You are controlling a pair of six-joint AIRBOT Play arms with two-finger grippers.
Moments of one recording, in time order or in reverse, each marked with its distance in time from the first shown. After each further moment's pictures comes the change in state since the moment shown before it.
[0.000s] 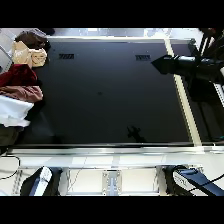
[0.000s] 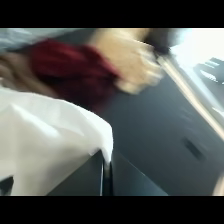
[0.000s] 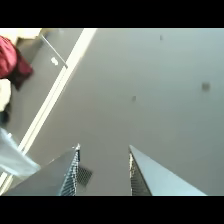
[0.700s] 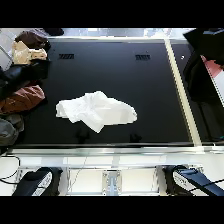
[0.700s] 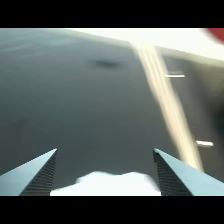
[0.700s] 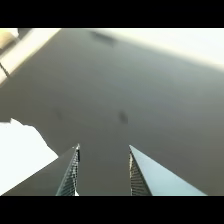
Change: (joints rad) left arm -0.546 -0.017 -0.008 0.132 0.006 0.085; right arm 0.000 -0.017 0.421 -0.344 0.322 0.000
